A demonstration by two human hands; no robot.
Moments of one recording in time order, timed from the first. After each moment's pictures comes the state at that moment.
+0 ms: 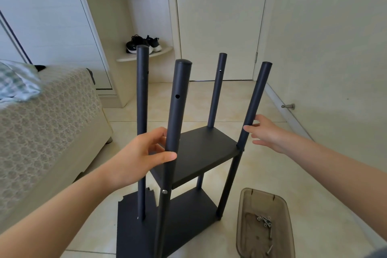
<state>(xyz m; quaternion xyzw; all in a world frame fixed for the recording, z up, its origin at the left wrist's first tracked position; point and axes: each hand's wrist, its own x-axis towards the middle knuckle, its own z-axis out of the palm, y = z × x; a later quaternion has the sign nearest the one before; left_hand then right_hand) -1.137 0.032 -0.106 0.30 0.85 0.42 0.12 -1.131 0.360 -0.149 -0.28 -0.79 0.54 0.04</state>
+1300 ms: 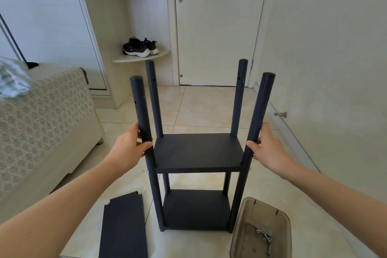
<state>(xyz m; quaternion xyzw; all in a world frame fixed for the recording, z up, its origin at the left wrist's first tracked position) -1.200 0.052 -0.155 0.13 0.91 0.40 -0.01 -1.082 0.363 -0.153 -0.23 -0.89 0.37 0.12</state>
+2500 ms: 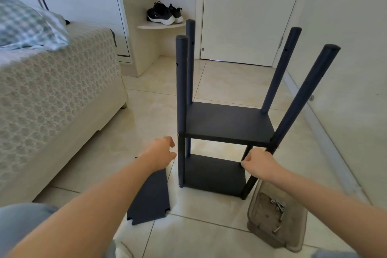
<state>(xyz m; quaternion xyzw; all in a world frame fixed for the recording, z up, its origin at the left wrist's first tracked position) -1.164 0.010 -0.246 0.12 0.96 0.20 0.15 -1.073 0.276 -0.236 -0.21 -0.94 0.24 -0.13</state>
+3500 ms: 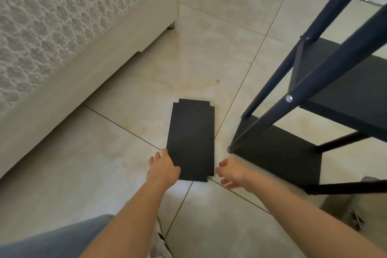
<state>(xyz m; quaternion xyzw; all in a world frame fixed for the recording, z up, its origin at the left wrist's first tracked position) -1.143 -0.102 -0.488 -0.20 0.89 0.27 0.30 -1.164 0.097 -0.465 -0.21 -0.81 0.32 -0.44</state>
